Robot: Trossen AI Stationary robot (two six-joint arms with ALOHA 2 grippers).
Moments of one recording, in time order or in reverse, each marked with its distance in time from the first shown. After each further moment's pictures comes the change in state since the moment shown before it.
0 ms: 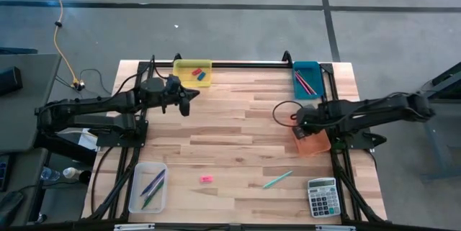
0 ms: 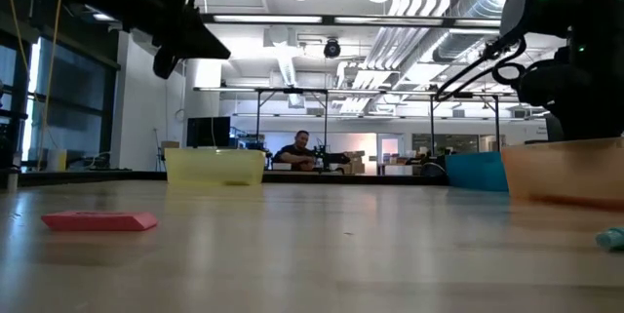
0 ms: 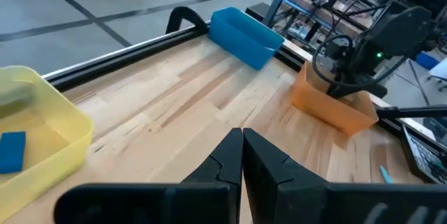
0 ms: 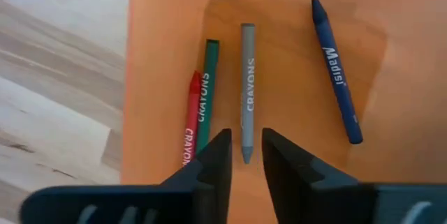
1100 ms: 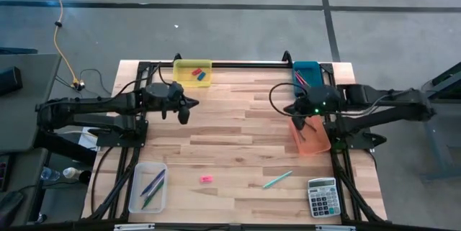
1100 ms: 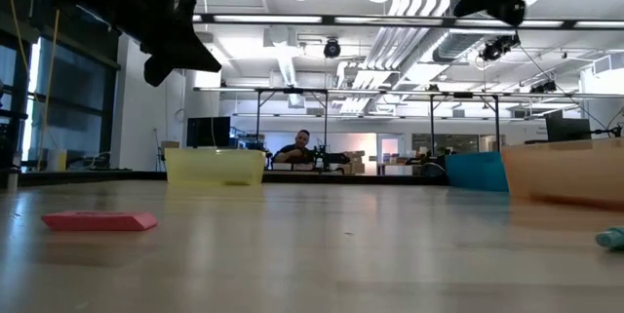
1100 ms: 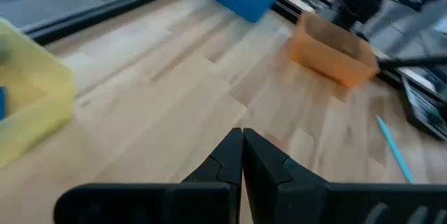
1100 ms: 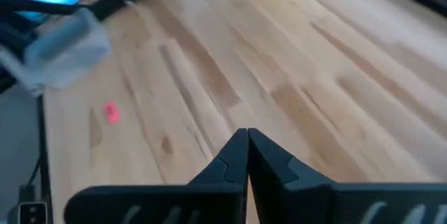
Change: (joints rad) left arm -0.075 0.000 0.000 -0.135 0.019 -0.002; right arm 0.026 -0.050 0.446 0.174 0.127 -0.551
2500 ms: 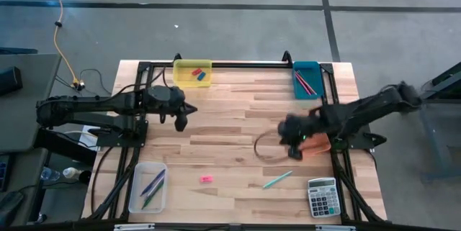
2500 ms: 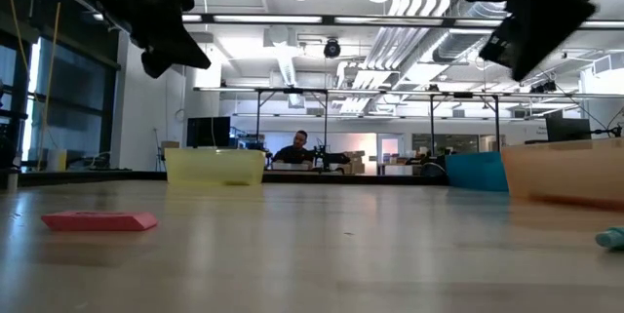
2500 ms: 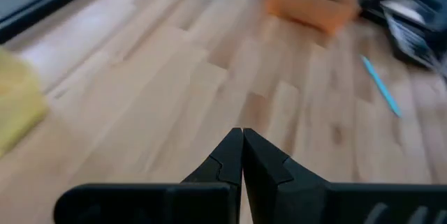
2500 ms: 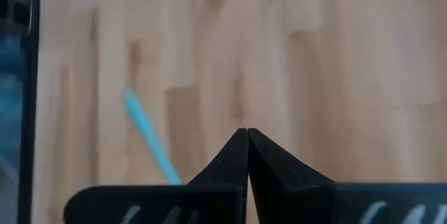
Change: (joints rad) left arm -0.067 0.000 0.064 -0.165 0.039 0.122; right arm 0.241 0.255 -0.138 0.088 -0.192 -0.196
